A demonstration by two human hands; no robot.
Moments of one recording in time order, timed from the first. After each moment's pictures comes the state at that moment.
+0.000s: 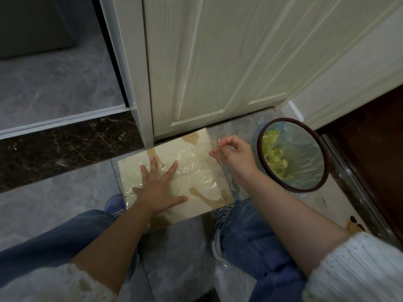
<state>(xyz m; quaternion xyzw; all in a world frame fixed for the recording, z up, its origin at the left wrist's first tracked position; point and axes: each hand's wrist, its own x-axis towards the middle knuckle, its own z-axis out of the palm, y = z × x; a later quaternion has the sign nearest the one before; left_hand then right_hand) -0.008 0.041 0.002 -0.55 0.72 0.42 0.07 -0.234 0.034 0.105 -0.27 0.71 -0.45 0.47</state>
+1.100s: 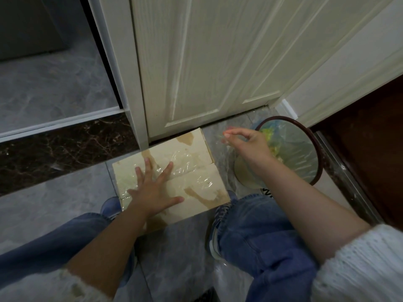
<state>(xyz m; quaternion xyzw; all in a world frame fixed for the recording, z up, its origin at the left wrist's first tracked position) -0.006 0.041 -0.004 -0.55 0.72 0.42 0.08 -0.268 0.033 0.144 -0.35 0.75 -0.38 0.41</state>
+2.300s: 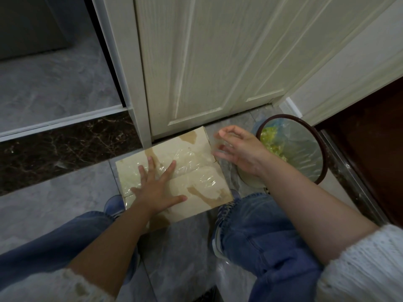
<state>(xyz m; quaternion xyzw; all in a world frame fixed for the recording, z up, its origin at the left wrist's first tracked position) -0.005 0.042 -0.004 -0.54 0.72 0.42 0.07 -0.246 0.024 0.148 -0.20 0.65 -0.42 0.60</state>
